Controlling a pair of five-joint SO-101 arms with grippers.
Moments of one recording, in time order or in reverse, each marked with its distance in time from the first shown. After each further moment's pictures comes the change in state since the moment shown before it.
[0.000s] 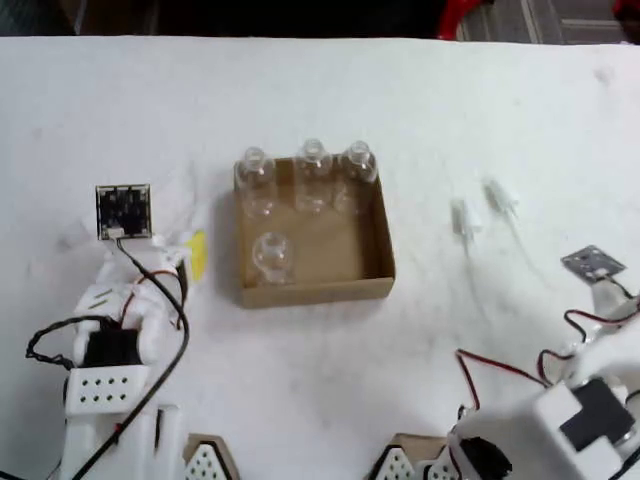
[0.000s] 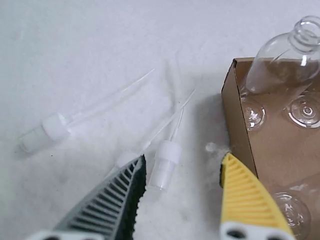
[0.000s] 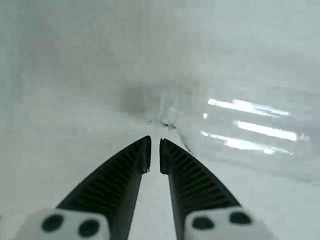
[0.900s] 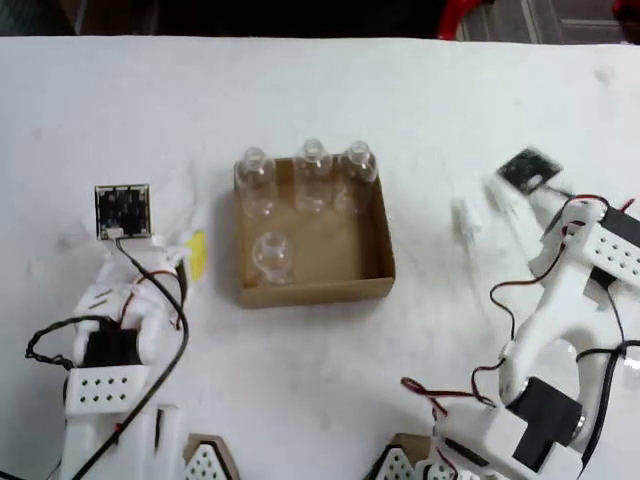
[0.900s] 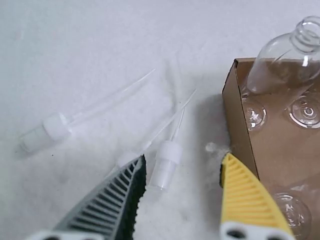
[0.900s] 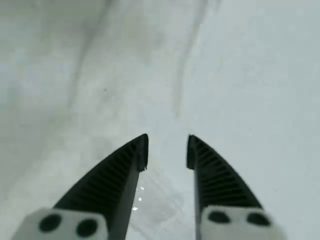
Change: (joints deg) left arm -0.1 0.0 0.0 0.0 0.0; right arm -25.1 -10.8 -7.3 1.4 -12.8
